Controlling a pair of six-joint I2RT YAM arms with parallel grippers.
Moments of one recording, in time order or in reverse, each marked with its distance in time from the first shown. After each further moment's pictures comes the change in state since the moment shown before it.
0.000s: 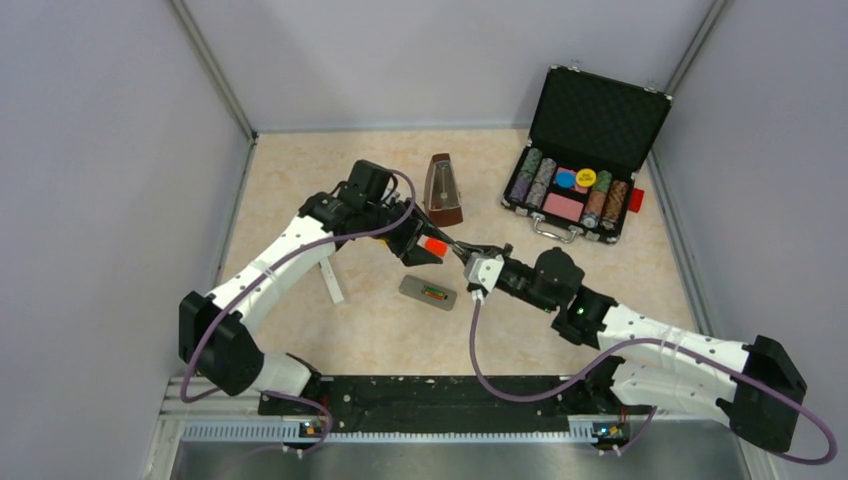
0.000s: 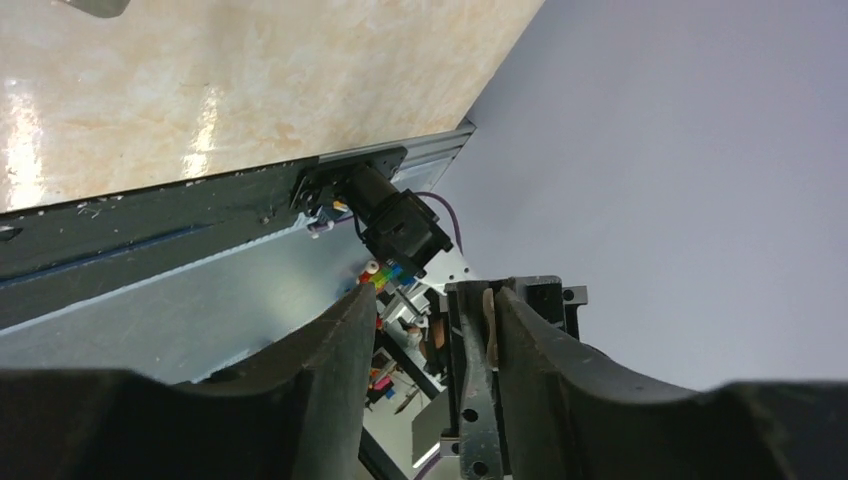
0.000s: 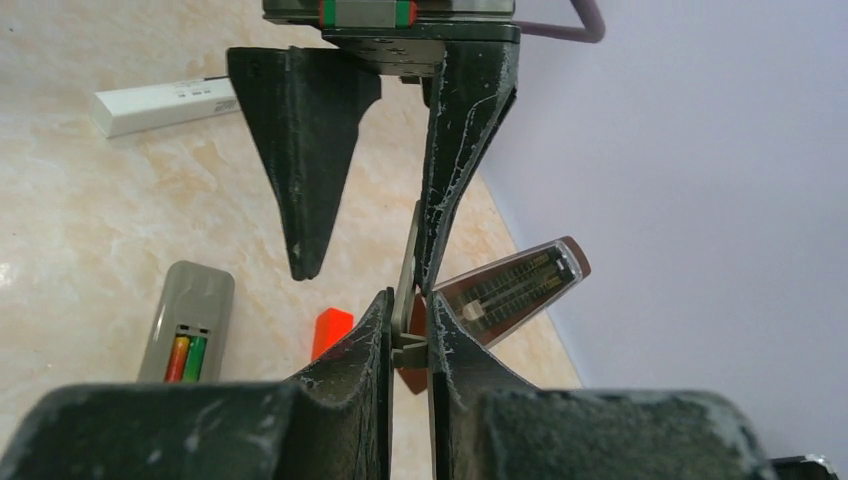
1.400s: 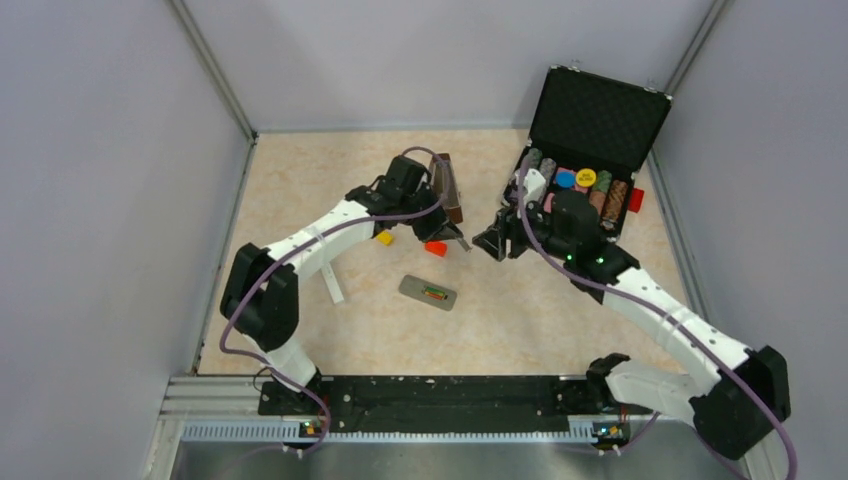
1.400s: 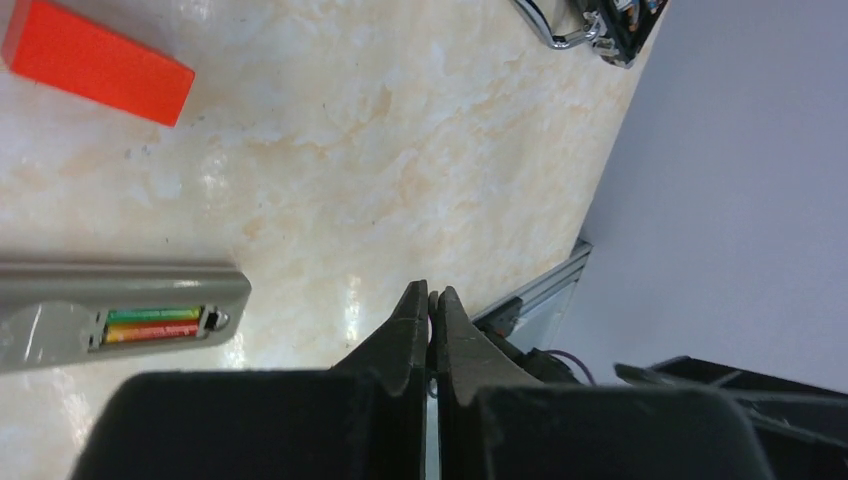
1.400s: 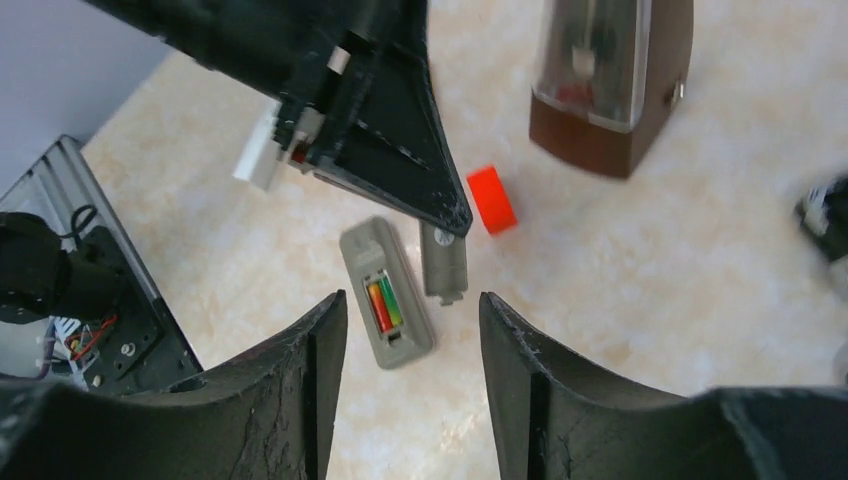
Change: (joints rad) left arm -0.055 0.287 0.023 0.323 -0.269 0.372; right arm -0.396 0.146 0.281 -0.546 -0.226 0.955
